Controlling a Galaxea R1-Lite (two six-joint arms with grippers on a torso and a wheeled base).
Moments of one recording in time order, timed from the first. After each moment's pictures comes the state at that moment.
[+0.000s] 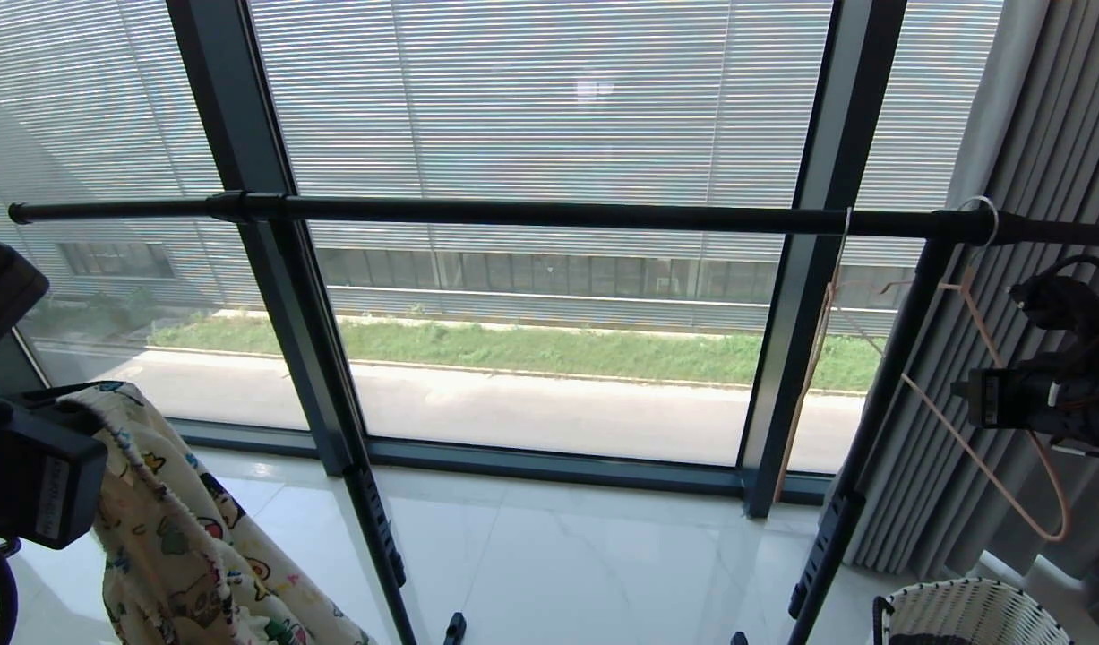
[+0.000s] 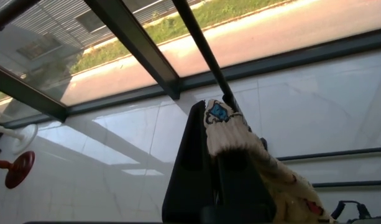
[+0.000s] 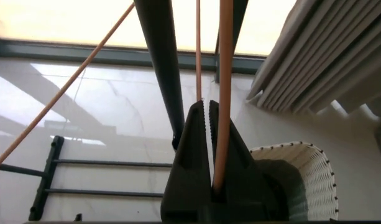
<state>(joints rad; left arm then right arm) -0.43 1.00 -0.81 0.21 0.47 0.31 0.00 1.55 -0.81 -0.27 0.07 0.05</state>
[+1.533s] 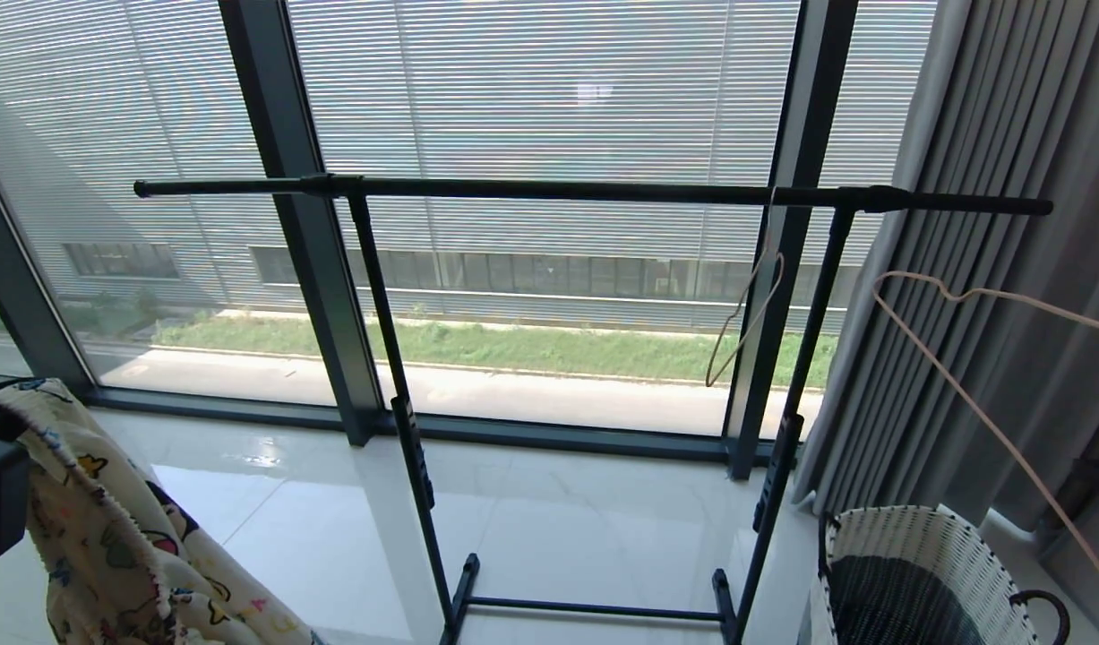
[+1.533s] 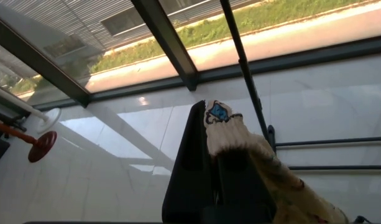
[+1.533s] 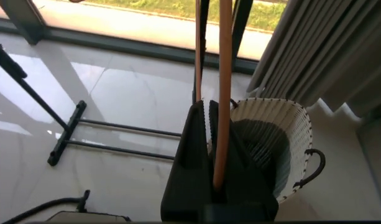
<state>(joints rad) -0.43 0.92 -0.79 0.19 0.56 0.32 0.03 0.94 -0.44 -0.18 0.12 -0.01</state>
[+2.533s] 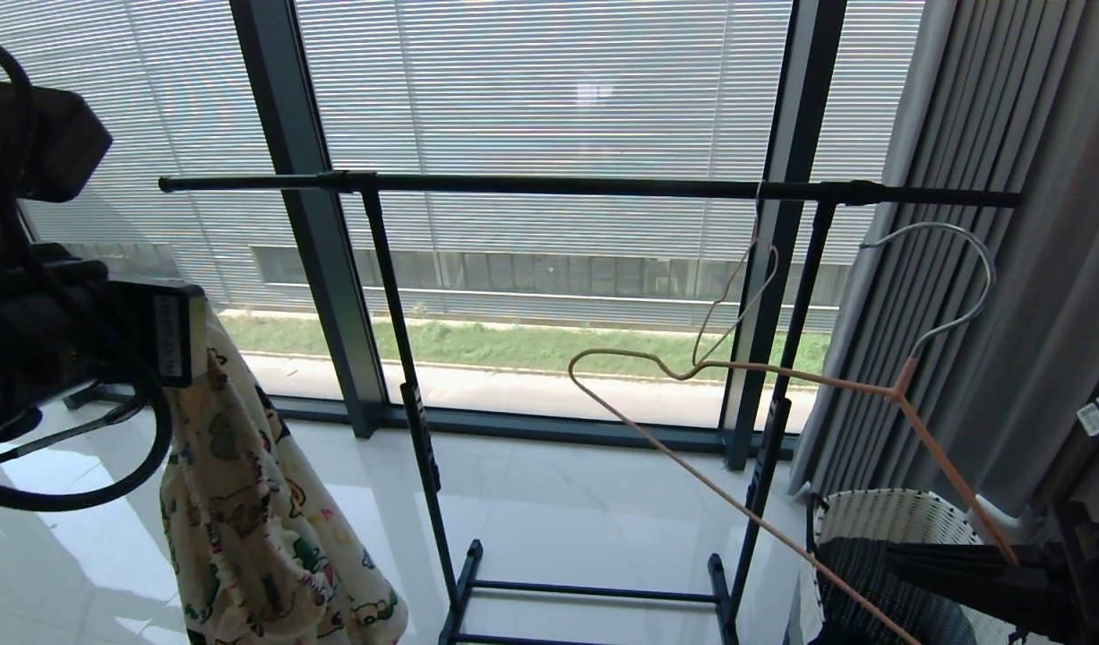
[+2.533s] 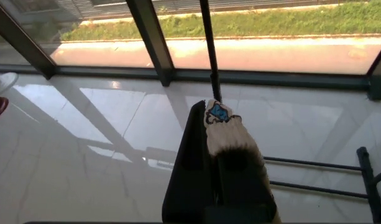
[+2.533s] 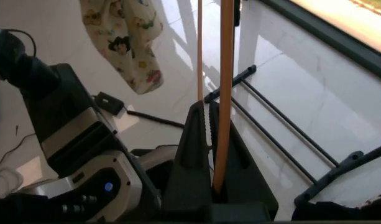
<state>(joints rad) -0.49 1.24 -1.05 0.18 0.63 0.03 0.58 1.05 -0.48 -0.16 0.45 0.09</state>
